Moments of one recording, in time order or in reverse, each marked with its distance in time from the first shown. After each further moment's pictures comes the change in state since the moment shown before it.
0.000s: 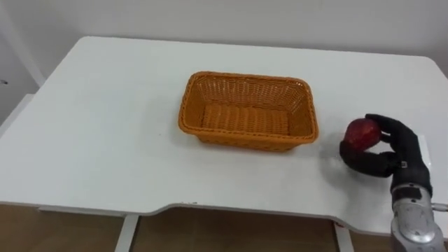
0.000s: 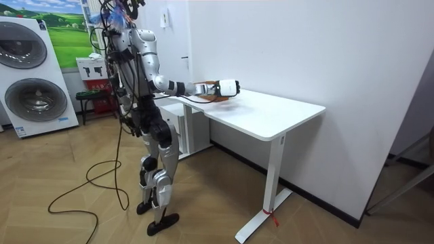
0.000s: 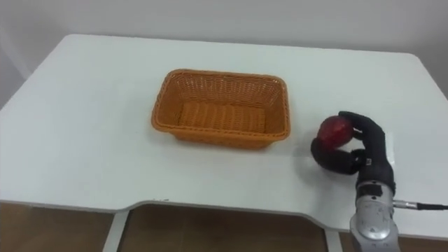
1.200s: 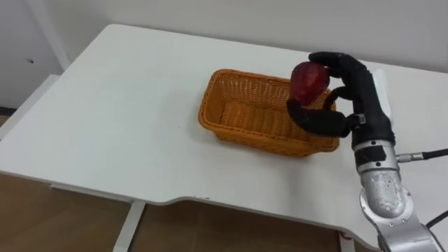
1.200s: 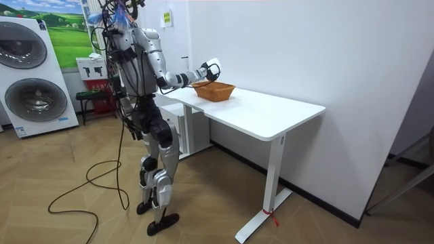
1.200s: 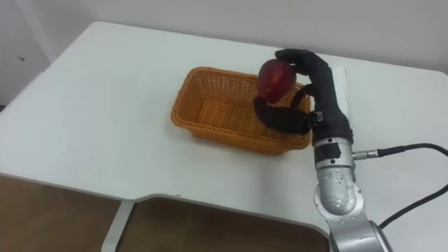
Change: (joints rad) left arm -0.062 -0.005 -0.068 0.024 0.018 0.002 -0.002; right arm -0.077 0.002 0.193 -0.247 -0.153 -0.003 0.067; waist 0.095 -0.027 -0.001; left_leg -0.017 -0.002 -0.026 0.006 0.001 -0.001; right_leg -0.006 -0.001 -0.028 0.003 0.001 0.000
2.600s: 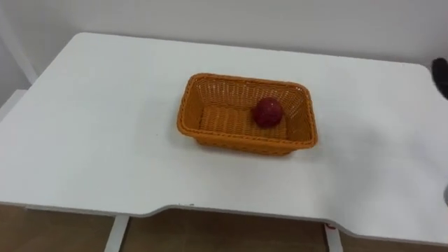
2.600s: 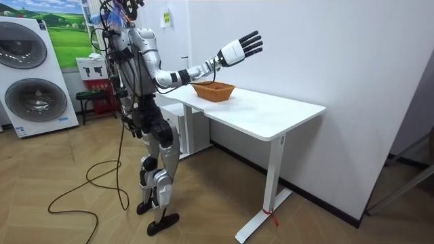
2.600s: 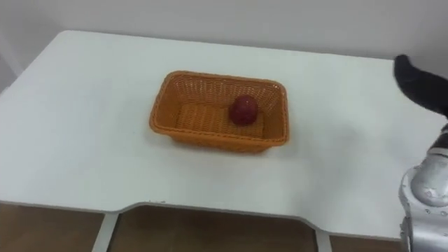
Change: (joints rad) left arm 0.072 0.005 0.146 0.005 -0.001 -0.007 0.059; right arm 0.009 -0.028 -0.564 0.077 0.123 -0.019 -0.367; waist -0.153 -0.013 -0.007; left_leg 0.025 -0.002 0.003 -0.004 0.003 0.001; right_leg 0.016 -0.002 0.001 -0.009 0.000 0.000
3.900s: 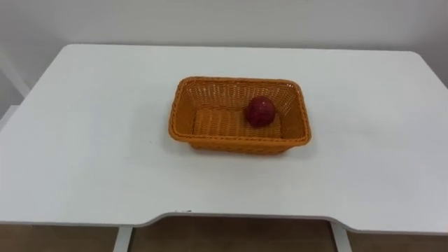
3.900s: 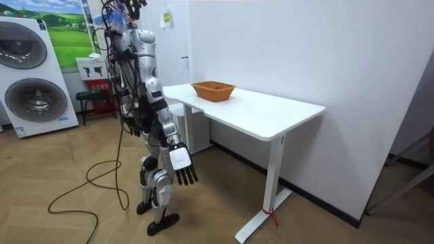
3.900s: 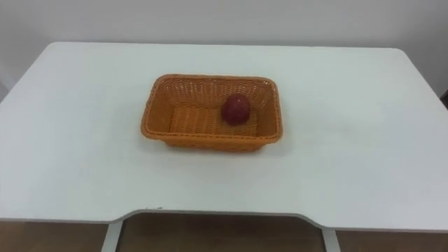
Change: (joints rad) left arm 0.011 -0.051 0.049 -0.023 0.028 0.075 0.002; right arm 0.157 0.171 0.261 1.246 0.402 0.188 0.467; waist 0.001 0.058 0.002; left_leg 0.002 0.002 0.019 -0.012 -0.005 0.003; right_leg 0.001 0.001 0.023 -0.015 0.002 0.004
